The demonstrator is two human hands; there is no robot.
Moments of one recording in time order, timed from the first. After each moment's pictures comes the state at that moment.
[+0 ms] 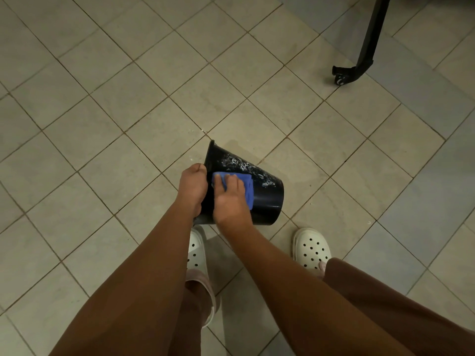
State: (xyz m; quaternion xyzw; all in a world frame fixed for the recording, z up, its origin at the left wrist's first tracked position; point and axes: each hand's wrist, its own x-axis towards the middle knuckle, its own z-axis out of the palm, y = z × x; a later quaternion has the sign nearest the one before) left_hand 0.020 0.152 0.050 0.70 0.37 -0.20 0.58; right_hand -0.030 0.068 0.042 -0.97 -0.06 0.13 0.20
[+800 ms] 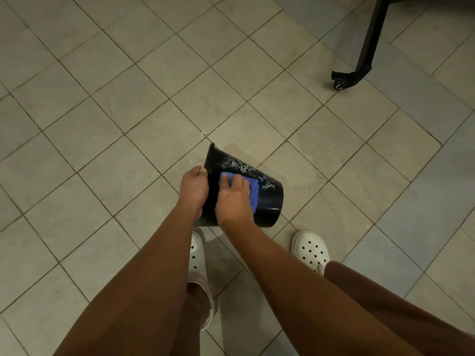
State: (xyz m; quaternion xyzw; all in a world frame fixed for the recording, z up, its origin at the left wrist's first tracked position) left_hand 0.018 0.150 0.054 0.70 0.38 -0.19 0.58; right_hand -0.018 0.065 0.050 -0.97 -0.01 0.18 0.18
